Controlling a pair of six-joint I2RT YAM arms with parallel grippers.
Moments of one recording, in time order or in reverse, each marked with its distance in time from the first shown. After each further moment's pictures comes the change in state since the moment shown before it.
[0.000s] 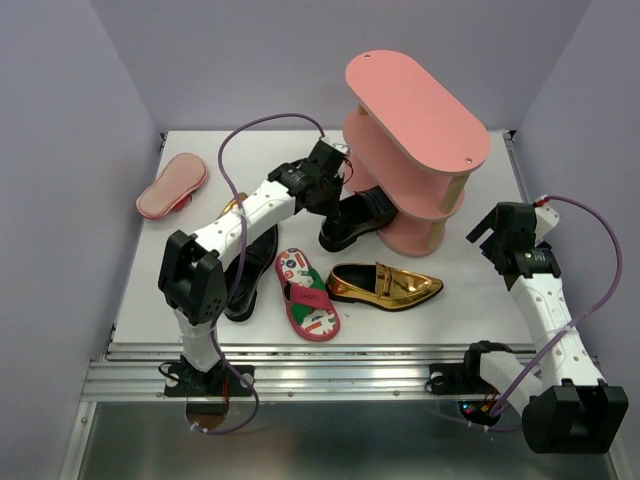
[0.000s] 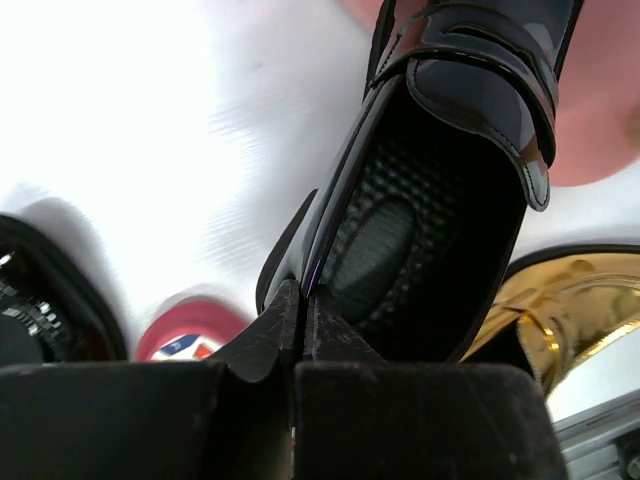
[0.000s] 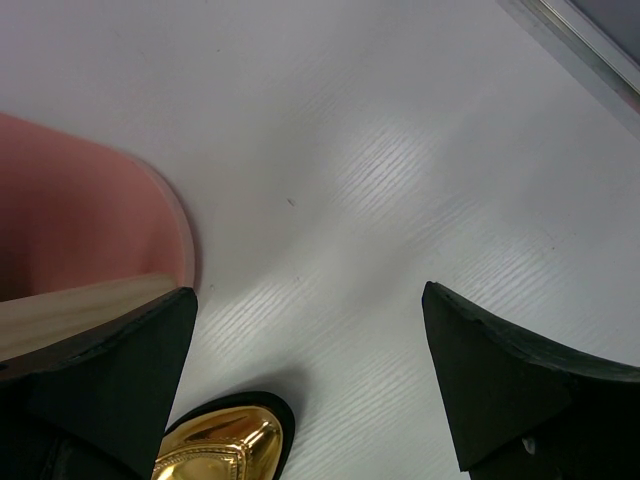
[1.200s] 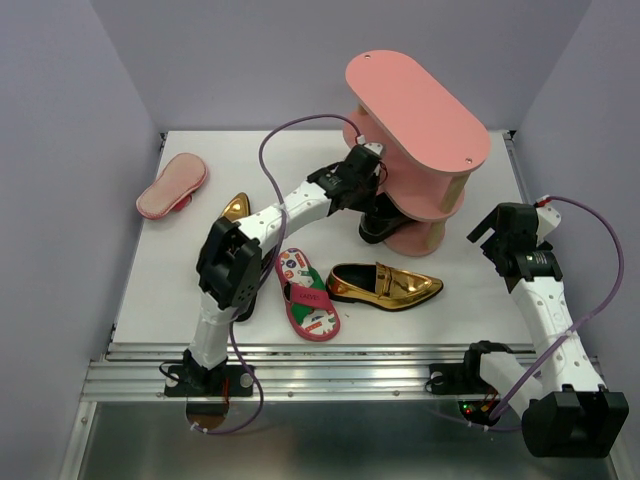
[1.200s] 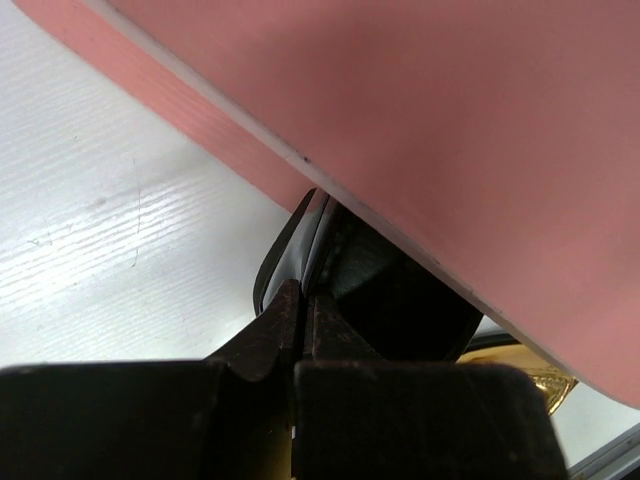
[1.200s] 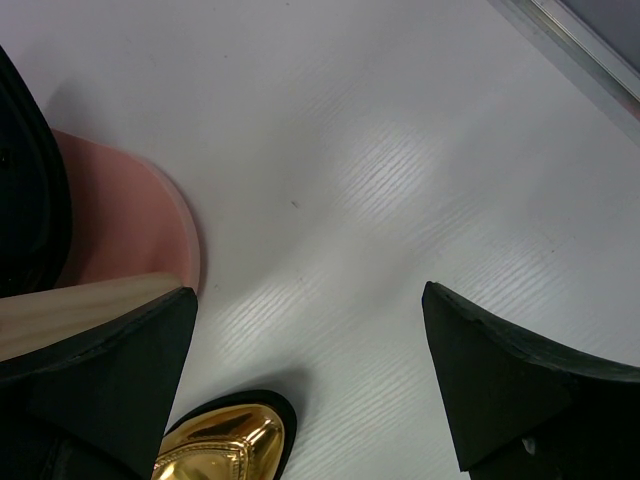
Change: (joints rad) left arm -0.104 0.246 0.183 0.209 0.027 -0.064; right arm 0.000 -0.023 0.000 0.000 -0.002 -0.005
